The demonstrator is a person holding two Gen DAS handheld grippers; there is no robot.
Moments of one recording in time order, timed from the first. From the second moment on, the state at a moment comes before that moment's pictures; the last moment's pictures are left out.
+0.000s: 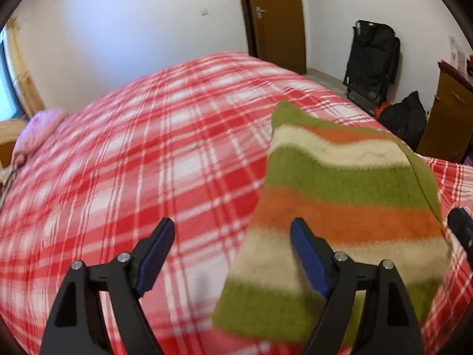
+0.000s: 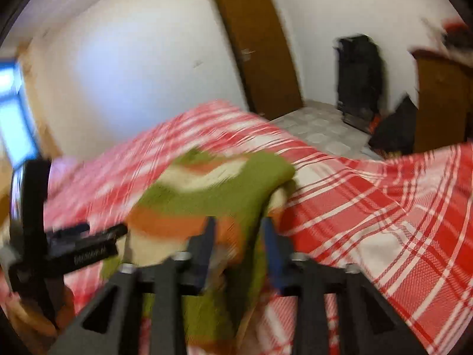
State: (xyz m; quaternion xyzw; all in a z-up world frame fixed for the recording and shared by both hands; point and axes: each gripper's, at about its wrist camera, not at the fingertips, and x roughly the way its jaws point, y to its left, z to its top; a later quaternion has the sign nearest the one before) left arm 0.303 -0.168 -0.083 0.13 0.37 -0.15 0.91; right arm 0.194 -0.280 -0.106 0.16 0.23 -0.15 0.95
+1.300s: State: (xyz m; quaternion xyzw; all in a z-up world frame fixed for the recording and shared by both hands) left arm 0.226 -0.109 -0.134 0.14 0.43 -0.11 0.88; right arm 0.147 -0.213 -0.139 0.12 0.34 -0.14 0.92
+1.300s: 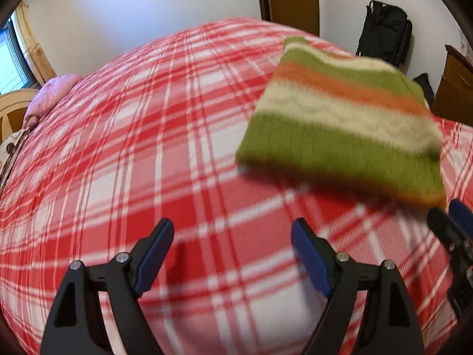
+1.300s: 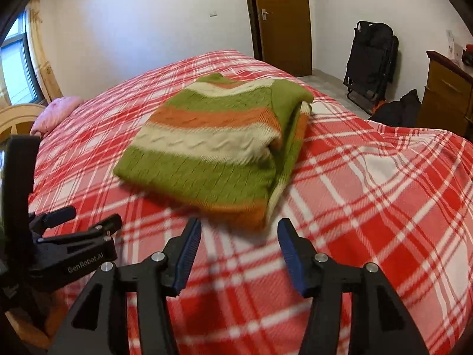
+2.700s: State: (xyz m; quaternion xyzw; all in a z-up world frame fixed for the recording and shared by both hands) left arm 0.102 -0.049 -0.015 0.09 0.28 -0.09 0.95; right arm 0.007 -0.169 -0.014 0.10 0.15 -0.15 0.97
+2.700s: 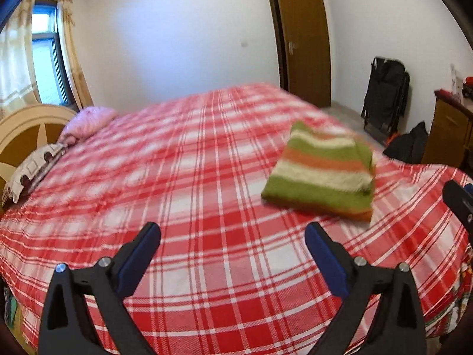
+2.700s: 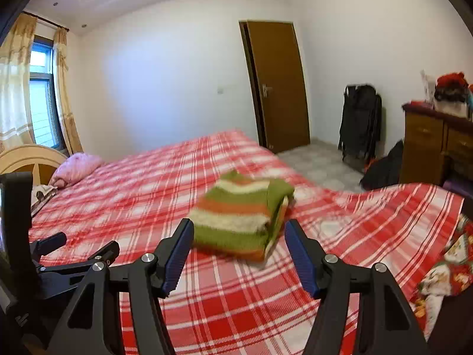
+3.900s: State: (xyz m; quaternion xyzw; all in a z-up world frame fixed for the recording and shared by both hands) left arm 0.052 -0.050 0.041 0.07 0.16 -0.12 0.98; right arm -0.041 -0.153 0.031 0.07 0.06 -0.19 0.98
